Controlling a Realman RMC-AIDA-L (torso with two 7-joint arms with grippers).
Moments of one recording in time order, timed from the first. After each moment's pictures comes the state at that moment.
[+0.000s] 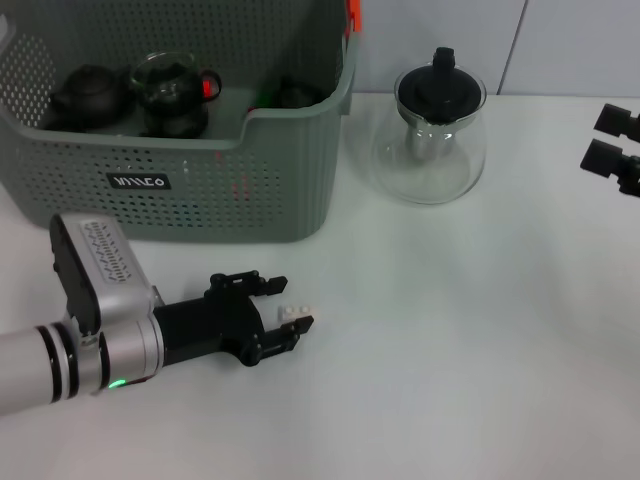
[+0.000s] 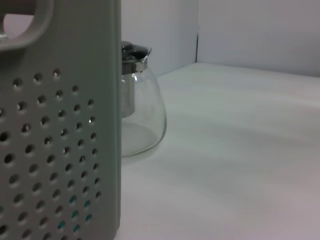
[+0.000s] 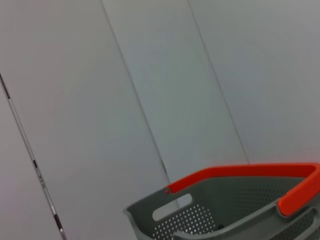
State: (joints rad) left arm -0.53 -2.18 0.56 0.33 2.06 1.18 -0.83; right arm 0.50 2.01 -0.32 -0.66 -1.92 -1.86 1.49
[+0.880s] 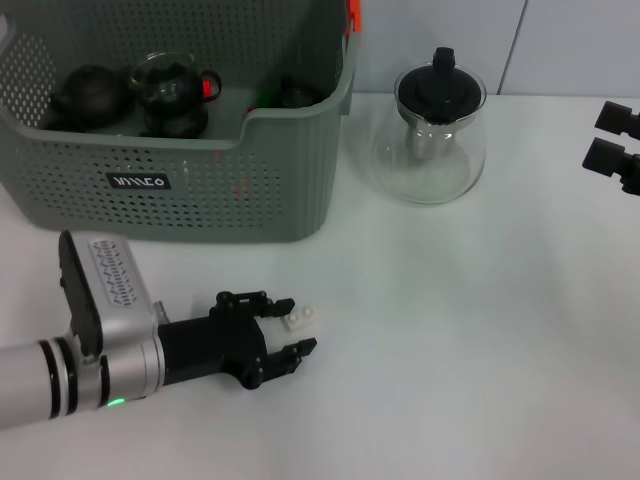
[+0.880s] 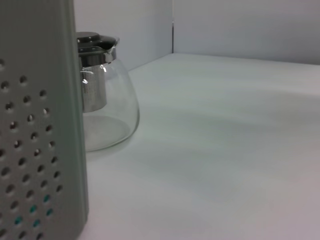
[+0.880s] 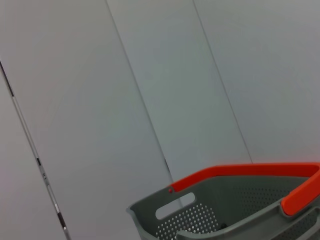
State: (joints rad) left arm -0.51 -2.18 0.60 0.33 2.07 1.20 -0.79; right arm 0.50 2.01 -0.32 -0.67 -1.92 -1.88 1.51
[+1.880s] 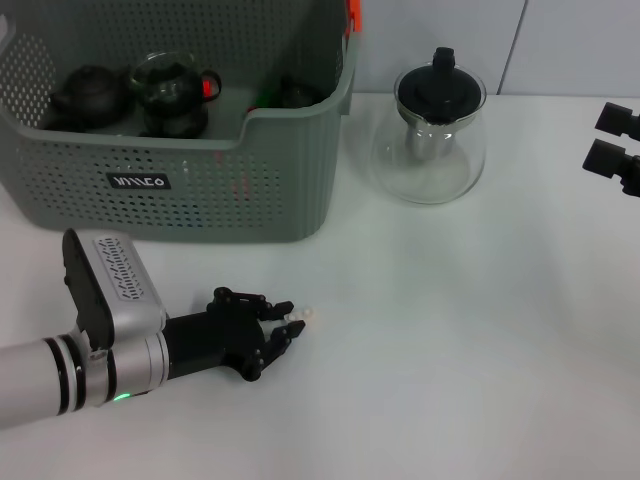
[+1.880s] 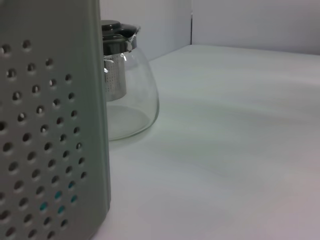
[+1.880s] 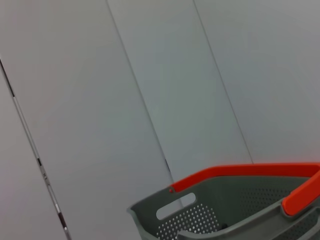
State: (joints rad) left arm -0.52 -2.18 0.60 0.31 2.05 1.13 -0.78; right arm 0.50 2.01 -0.32 -0.67 -1.92 -1.88 1.50
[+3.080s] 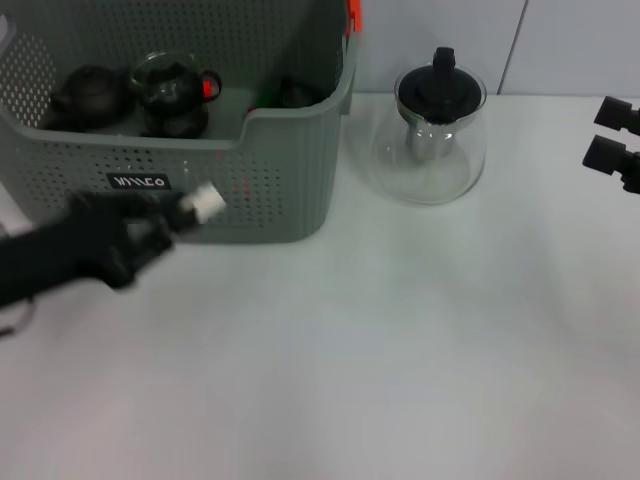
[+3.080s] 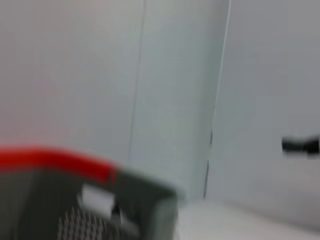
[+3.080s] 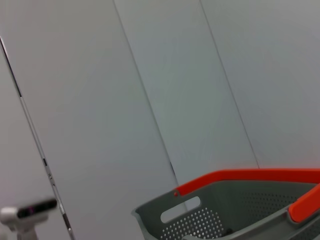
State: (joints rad) left arm -0.40 -2.14 0.36 0.76 1.98 1.75 -1.20; right arm 0.51 2.01 -0.32 -0.67 -1.91 -1.89 1.50
